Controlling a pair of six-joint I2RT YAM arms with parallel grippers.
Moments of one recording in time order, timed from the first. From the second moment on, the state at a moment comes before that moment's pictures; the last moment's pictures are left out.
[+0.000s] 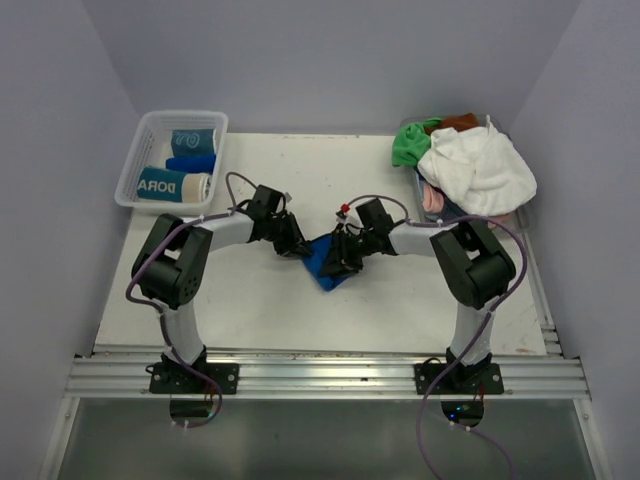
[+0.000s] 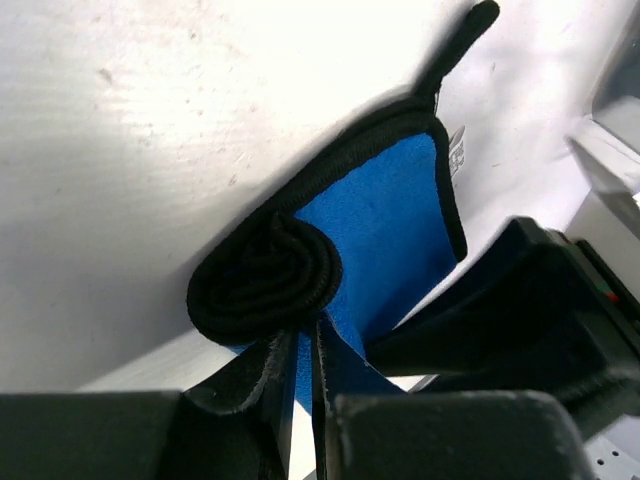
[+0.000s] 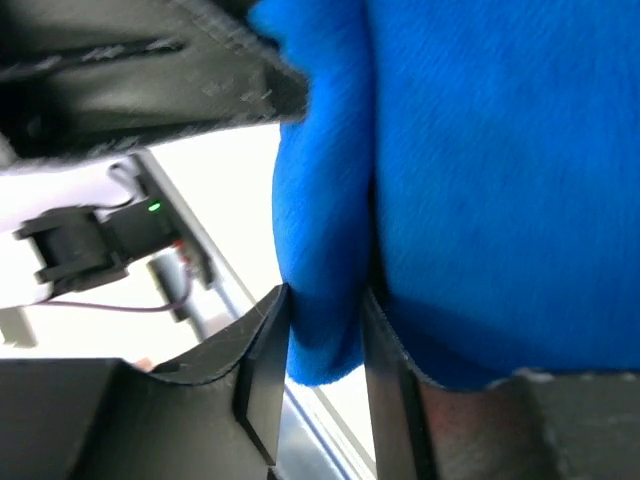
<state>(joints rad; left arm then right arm) -0.41 1.87 1.05 -0.20 0.48 -0.81 0.52 1.94 1.01 -0.07 -0.80 0.66</state>
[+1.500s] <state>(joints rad) -0.41 1.90 1.08 -0.20 0.49 -0.81 0.93 1.86 1.21 -0.42 0.27 0.25</state>
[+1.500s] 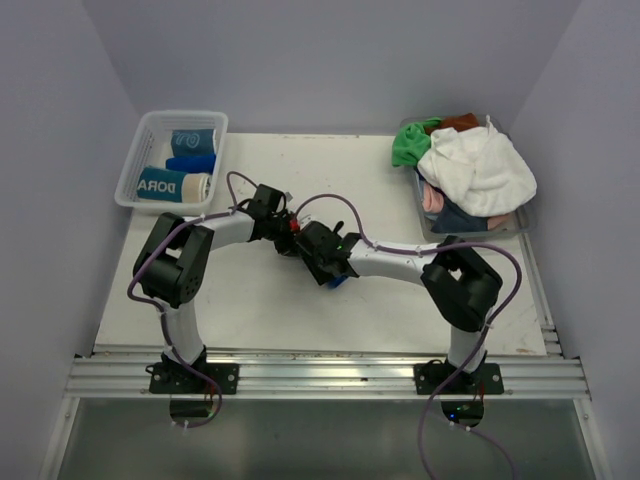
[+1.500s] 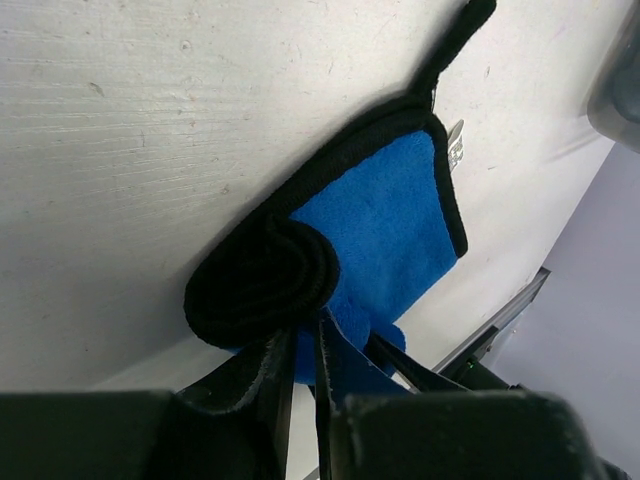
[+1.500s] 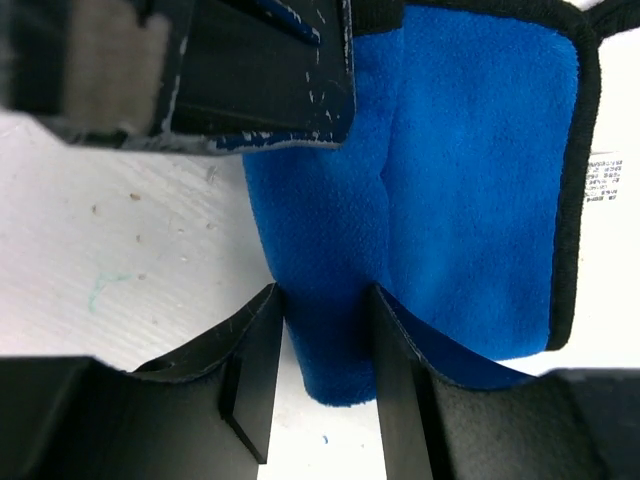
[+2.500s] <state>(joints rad) -0.24 1.55 0.85 -0.32 0.45 -0.77 0.82 1.89 1.16 -0.17 -0.28 0.33</state>
